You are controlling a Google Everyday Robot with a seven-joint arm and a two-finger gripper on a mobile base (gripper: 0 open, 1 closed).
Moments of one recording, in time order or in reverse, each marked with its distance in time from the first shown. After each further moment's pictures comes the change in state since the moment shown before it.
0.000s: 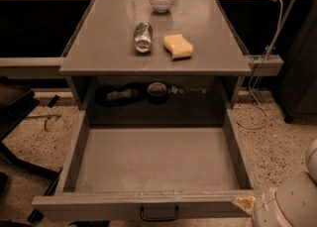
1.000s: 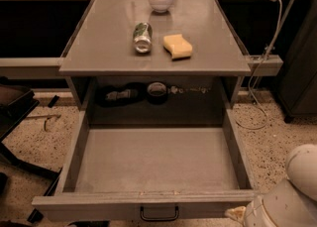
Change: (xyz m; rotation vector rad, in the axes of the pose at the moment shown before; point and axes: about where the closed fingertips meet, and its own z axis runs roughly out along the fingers) arm 0.015 -0.004 0.041 -0.111 -0.002 0.026
